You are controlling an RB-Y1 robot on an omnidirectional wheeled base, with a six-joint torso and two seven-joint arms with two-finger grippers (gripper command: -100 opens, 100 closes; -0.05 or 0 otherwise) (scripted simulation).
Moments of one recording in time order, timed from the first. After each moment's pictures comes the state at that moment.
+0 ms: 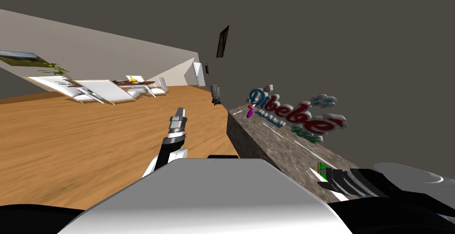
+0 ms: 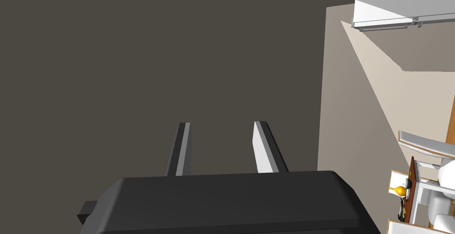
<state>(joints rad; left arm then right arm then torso) 0.53 0.00 0.05 -2.22 -0.08 -0.50 -0.13 0.45 -1.59 0.52 -0.92 0.66 -0.98 0.07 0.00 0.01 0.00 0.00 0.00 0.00</state>
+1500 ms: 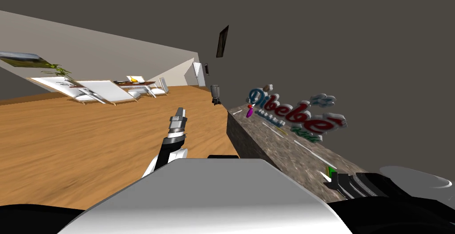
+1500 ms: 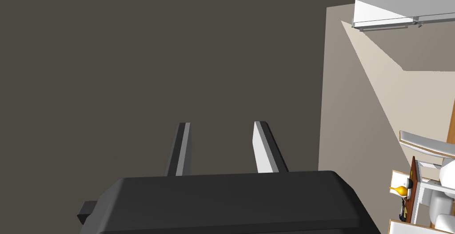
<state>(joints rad) 0.53 0.00 0.05 -2.22 -0.08 -0.50 -0.13 0.48 -1.60 0.53 -0.91 0.66 -0.95 0.07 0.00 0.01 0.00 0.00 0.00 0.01</state>
